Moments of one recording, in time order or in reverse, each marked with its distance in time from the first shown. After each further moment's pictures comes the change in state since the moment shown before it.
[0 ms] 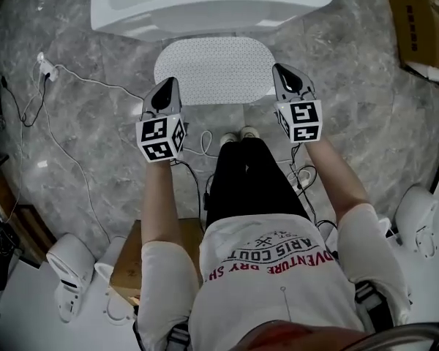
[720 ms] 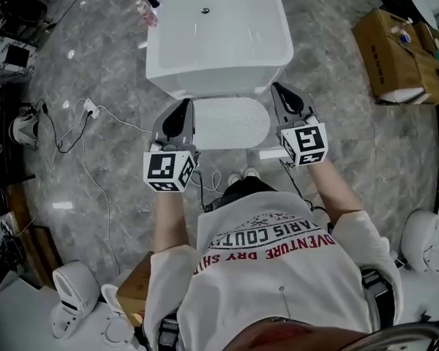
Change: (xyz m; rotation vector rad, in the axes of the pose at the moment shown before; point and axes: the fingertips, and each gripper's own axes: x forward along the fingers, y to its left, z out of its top) left arm -0.265 -0.133 0.283 0.172 -0.467 -0.129; right arm -0.257 0.015 0.279 -0.101 -0.429 -0.008
